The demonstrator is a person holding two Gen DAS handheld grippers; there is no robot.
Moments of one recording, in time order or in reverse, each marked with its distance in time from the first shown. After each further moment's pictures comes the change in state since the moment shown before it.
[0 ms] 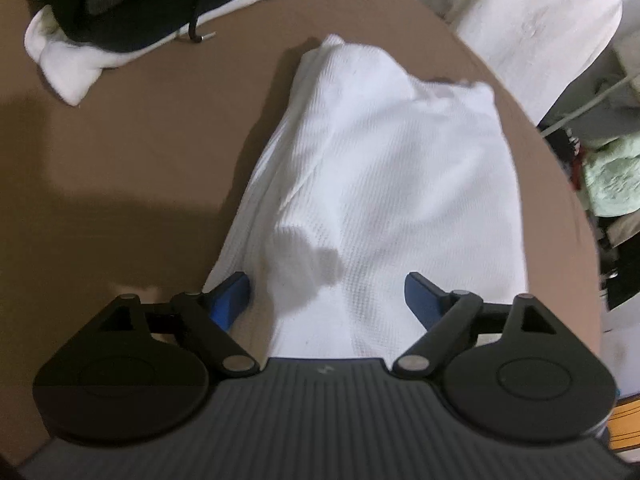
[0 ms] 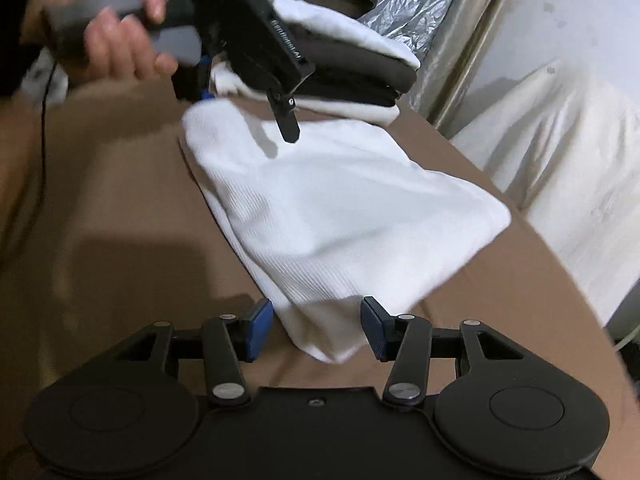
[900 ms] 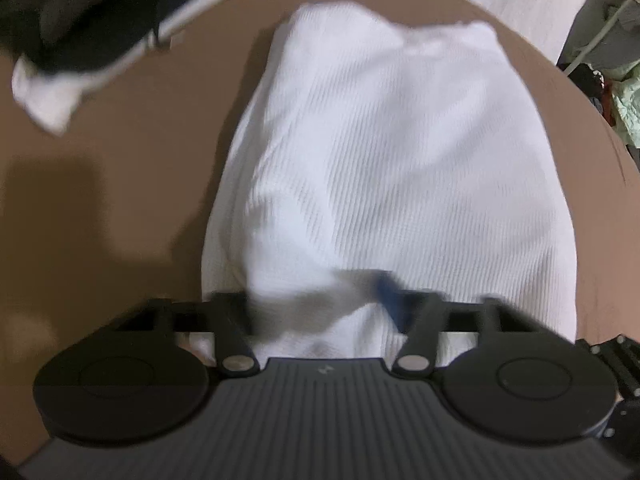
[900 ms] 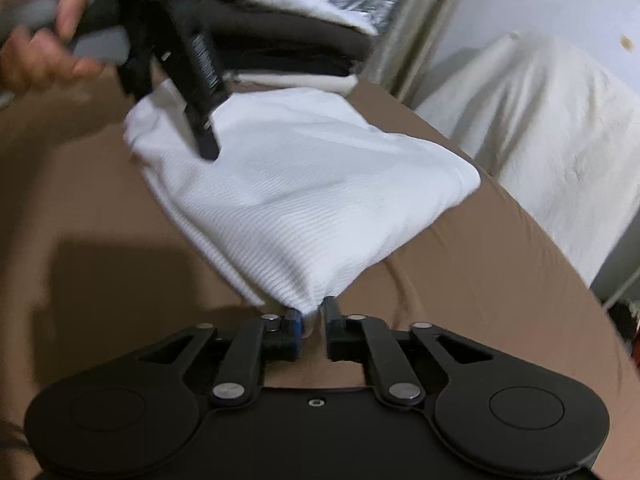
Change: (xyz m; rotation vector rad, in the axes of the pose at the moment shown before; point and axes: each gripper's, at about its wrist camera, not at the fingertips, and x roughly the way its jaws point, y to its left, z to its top) left arm 0.006 -0.044 -0.017 0.204 -0.058 0.182; right arm 0.028 -0.029 -0.014 0.176 0.025 -0.031
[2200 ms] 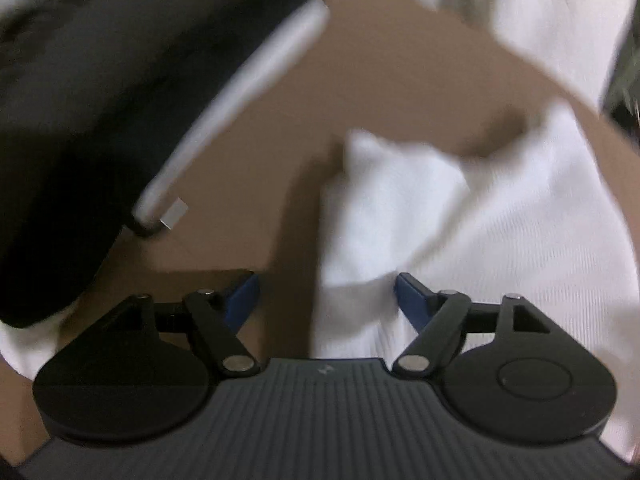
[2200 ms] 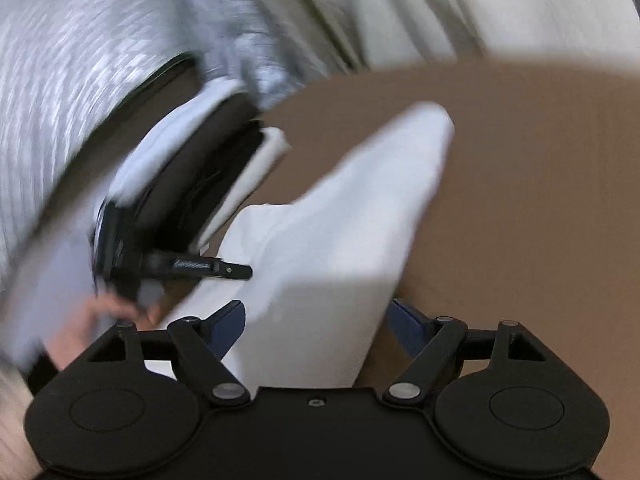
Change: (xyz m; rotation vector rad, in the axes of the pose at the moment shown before) left arm 0.088 0.041 0.127 -0.027 -0.104 0.094; right arm 0.077 -0.185 0.058 0.864 0.051 0.418
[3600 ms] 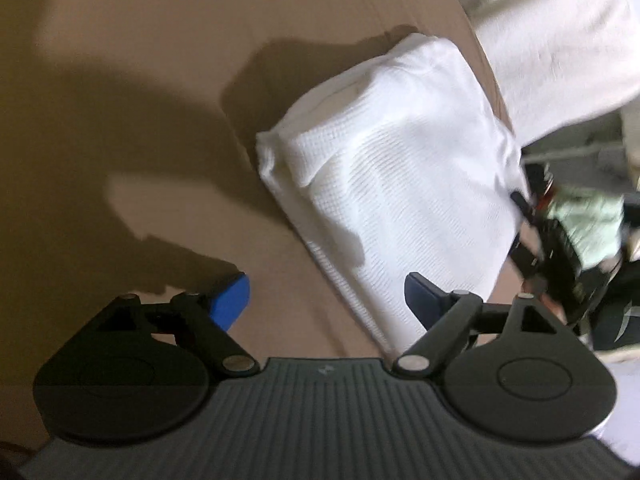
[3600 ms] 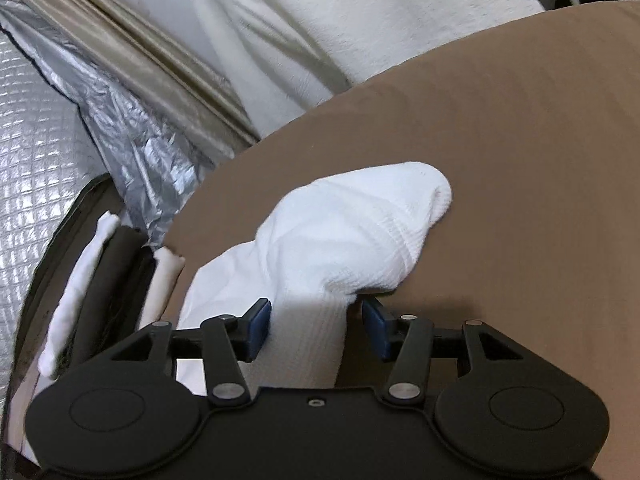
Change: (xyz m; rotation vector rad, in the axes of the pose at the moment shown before) left arm -0.051 -0.010 -0.129 -0.565 0.310 -0.476; right arm 0.005 -0.115 0.051 0.209 -0.190 -0.031
